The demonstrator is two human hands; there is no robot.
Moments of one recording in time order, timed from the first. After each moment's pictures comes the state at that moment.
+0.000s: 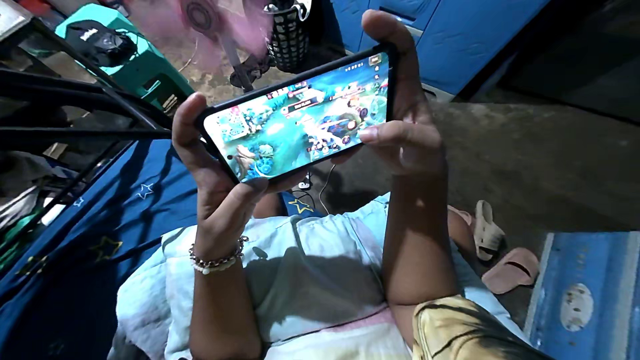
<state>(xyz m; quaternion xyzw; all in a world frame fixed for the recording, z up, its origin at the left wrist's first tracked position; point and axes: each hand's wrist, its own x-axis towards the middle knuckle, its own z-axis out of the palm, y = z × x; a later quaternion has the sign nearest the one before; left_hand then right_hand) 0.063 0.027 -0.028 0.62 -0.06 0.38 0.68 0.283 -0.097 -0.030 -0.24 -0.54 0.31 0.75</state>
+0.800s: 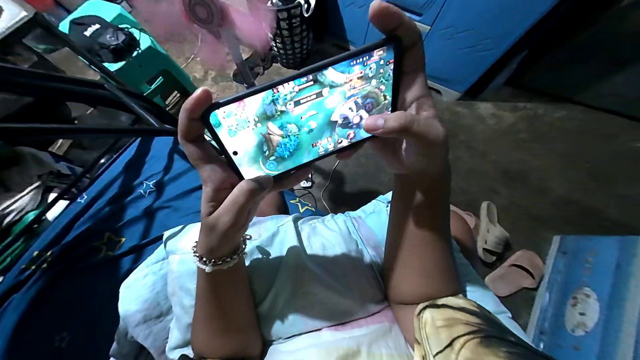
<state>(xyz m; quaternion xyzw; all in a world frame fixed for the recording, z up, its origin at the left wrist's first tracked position) 0.069 0.024 -0.027 0.62 -0.05 0.38 0.68 0.286 -0.092 -0.033 -0.25 -0.52 0.30 0.76</state>
